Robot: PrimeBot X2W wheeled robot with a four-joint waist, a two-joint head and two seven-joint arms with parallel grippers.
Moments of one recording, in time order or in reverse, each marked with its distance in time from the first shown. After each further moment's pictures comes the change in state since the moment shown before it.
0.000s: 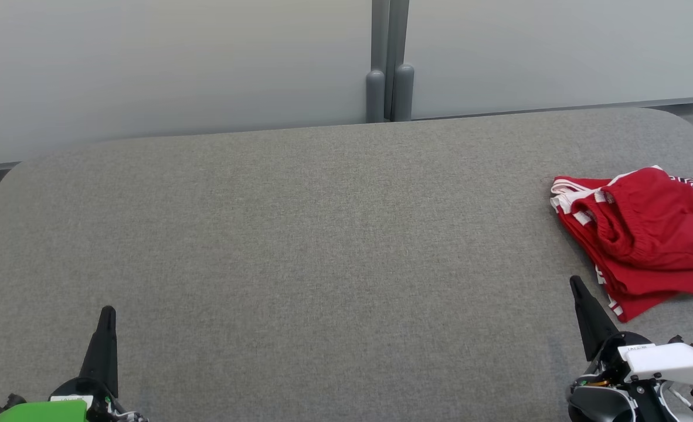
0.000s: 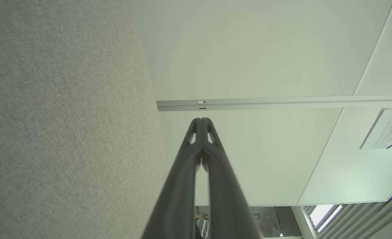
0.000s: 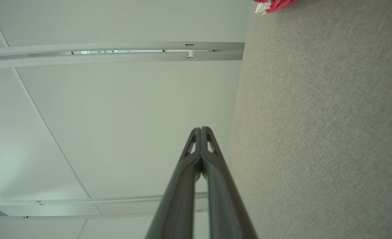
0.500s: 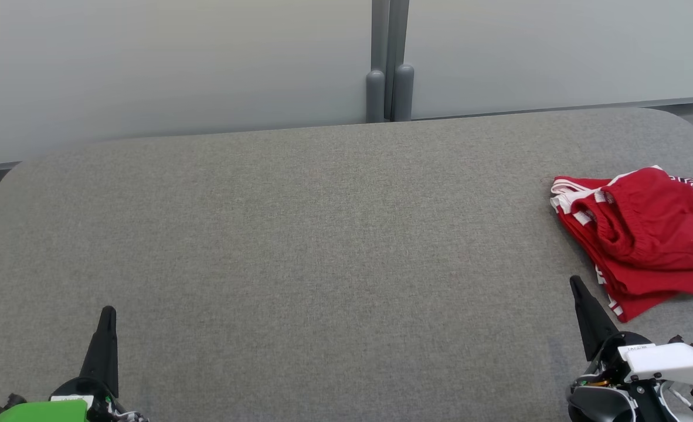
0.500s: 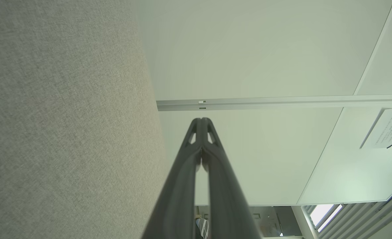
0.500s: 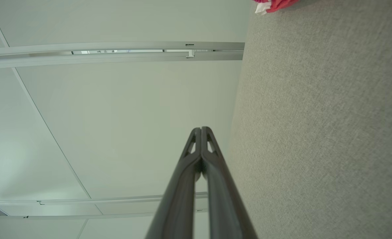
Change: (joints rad) left arm 0.000 0.001 -0.002 0.000 0.000 0.000 0.000; right arm 0.000 0.001 -0.002 0.000 -0.001 0.000 0.002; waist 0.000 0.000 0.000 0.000
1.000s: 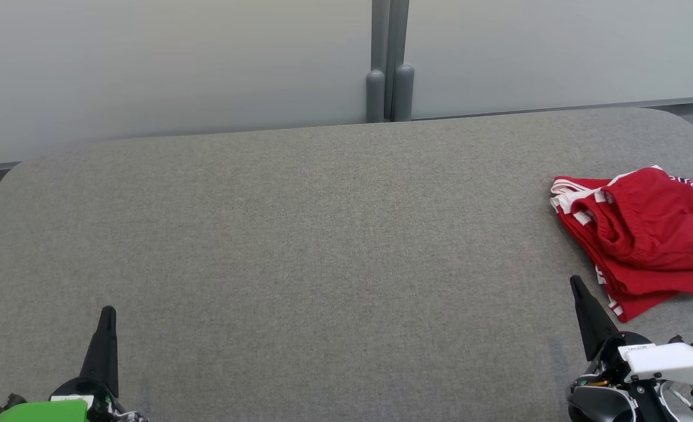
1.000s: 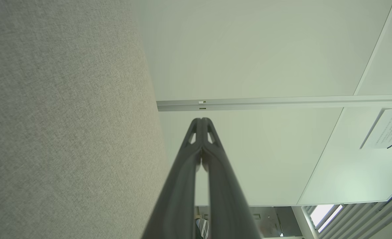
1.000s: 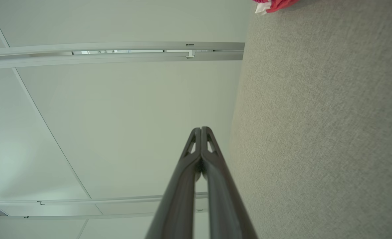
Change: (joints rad) left arm 0.000 0.002 -0.002 0.000 -0.001 0.000 -0.004; right arm 0.000 0.001 -0.002 0.000 0.000 0.000 0.001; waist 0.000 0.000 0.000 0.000
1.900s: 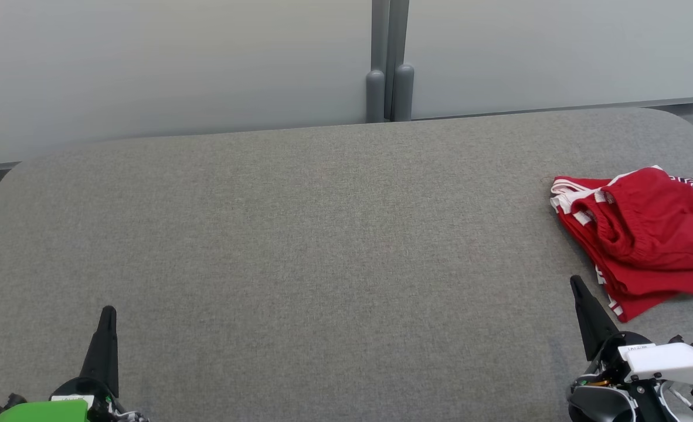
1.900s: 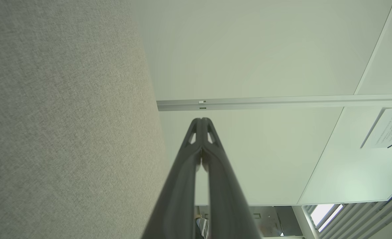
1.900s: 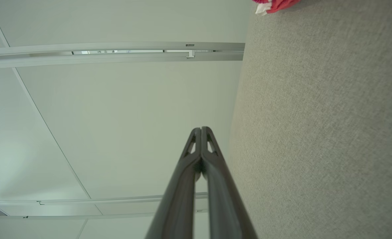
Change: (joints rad) left arm 0.000 0.003 -0.004 0.000 -0.001 0.000 -0.002; right arm 0.000 0.003 -0.003 0.000 -0.005 0.000 0.001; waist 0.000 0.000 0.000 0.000
